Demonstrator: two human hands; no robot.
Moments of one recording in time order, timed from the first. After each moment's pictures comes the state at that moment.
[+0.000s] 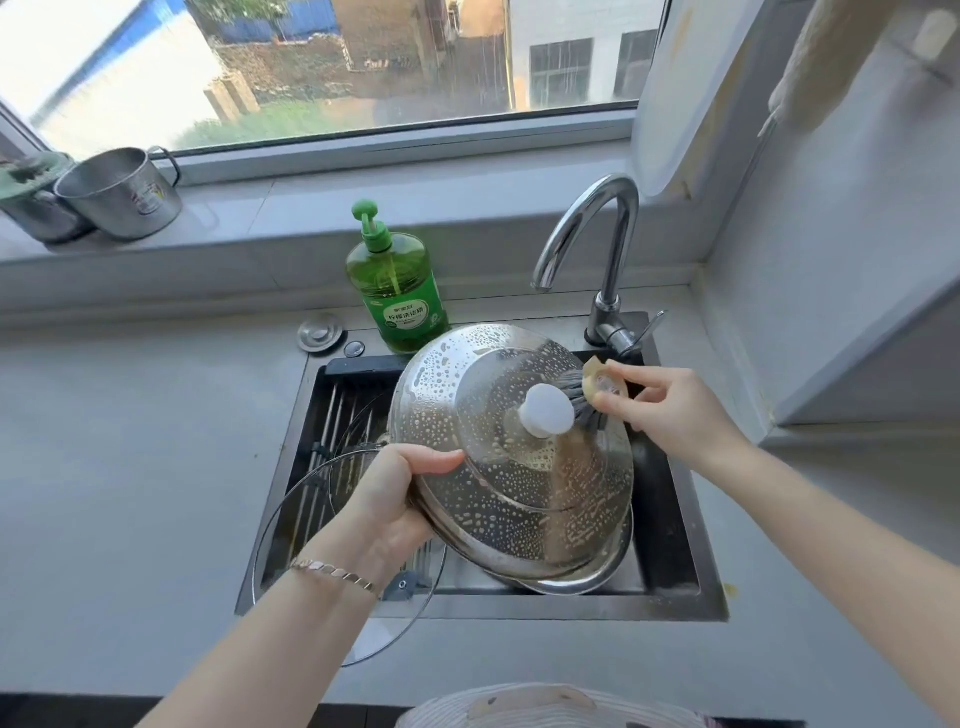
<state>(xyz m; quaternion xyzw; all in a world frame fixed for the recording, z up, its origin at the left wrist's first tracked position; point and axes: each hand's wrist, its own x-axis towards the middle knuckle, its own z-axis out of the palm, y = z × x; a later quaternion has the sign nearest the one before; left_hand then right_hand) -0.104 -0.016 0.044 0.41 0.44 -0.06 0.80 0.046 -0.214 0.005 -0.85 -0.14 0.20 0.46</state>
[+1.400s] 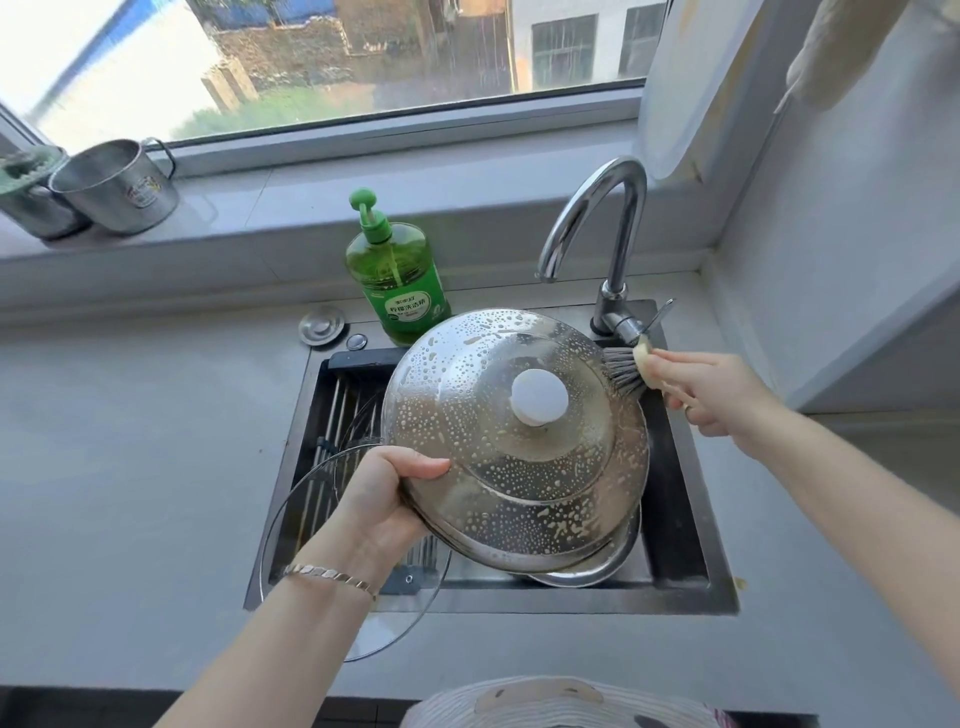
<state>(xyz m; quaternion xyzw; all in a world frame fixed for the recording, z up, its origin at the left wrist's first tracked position) -0.106 -0.007 0.037 0.36 0.43 -0.04 0.83 0.068 -0.223 0.015 -0.79 0.05 0.28 0.55</state>
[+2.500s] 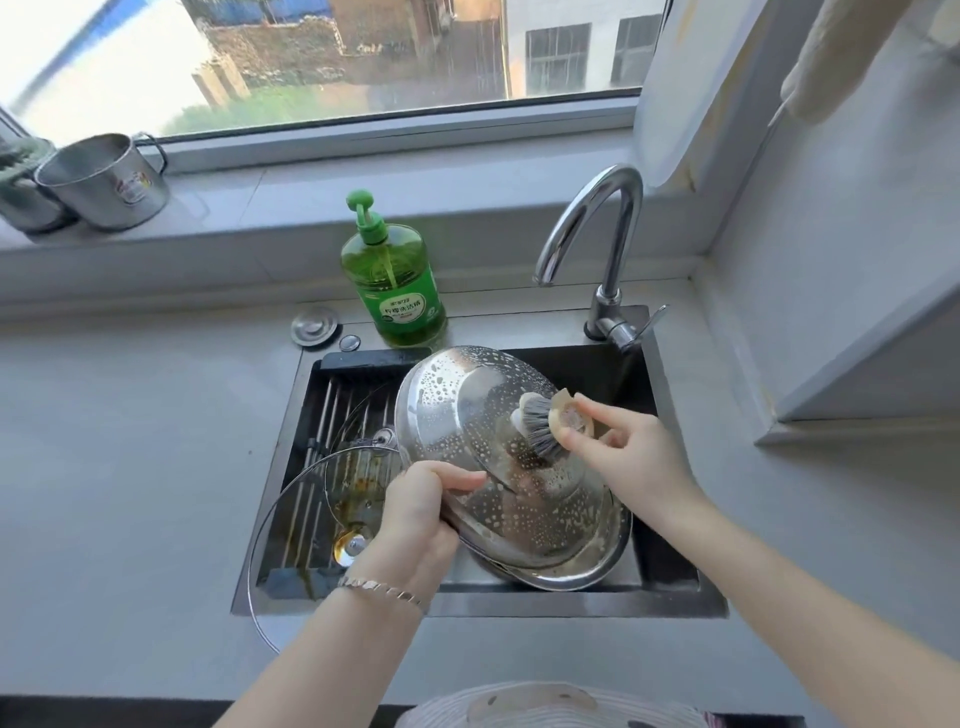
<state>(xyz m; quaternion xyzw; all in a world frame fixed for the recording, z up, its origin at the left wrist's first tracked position) -0.096 -0.036 0.019 0.39 0.52 0.05 0.76 -0.003 -0.190 0.008 -0.85 -0.10 0.23 0.47</state>
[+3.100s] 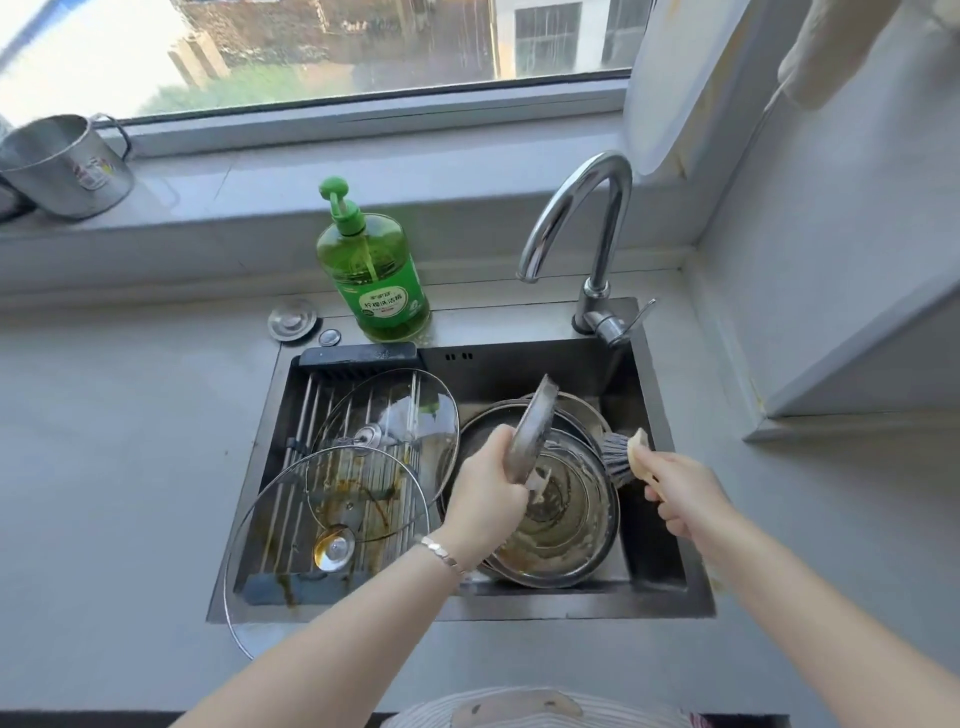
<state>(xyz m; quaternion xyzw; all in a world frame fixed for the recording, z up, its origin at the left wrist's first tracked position) -0.061 -0.063 -0.042 0.82 0.27 -0.07 0.49 0.026 -0.241 -0.063 -0.78 0.18 0.33 0.50</state>
